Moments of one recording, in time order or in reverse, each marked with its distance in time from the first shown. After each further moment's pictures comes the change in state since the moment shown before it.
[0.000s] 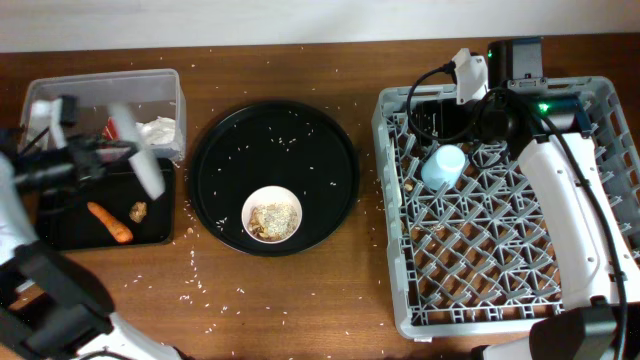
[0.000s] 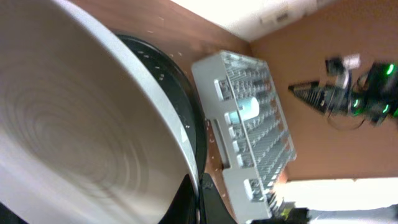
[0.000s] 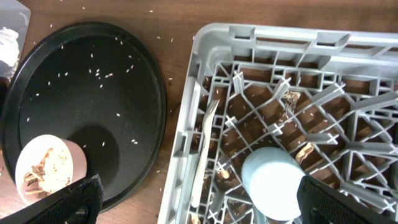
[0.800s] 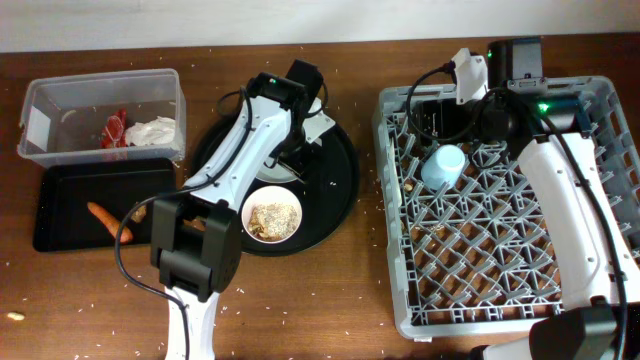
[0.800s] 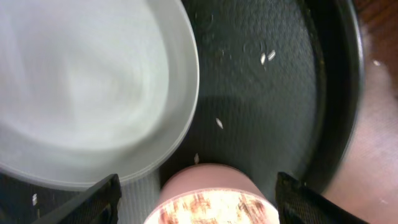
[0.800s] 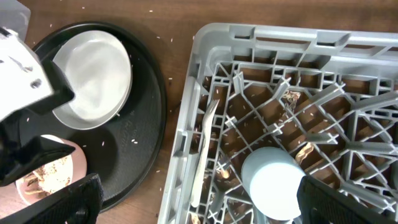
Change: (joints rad) left arm -1.038 0.265 0.190 0.316 -1.105 -0.489; right arm 0.000 0.000 0.000 0.000 0.000 0.000
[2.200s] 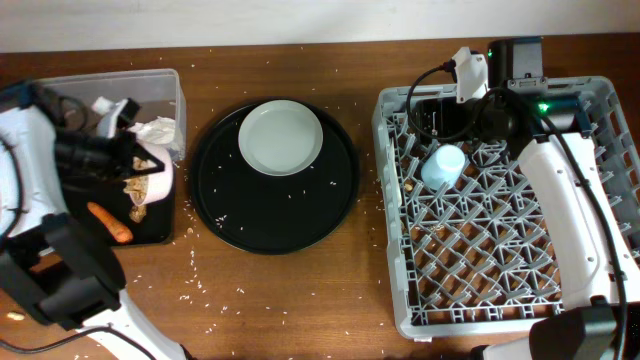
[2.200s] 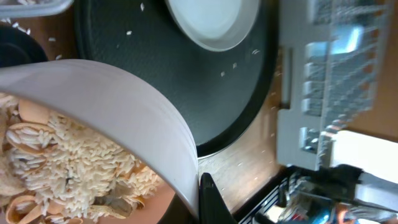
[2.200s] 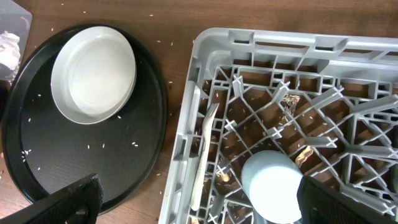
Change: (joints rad) left arm 0.860 -0.138 -0.041 -0.368 0.676 0.316; right arm 0.000 0.000 0.000 0.014 0.000 0.004
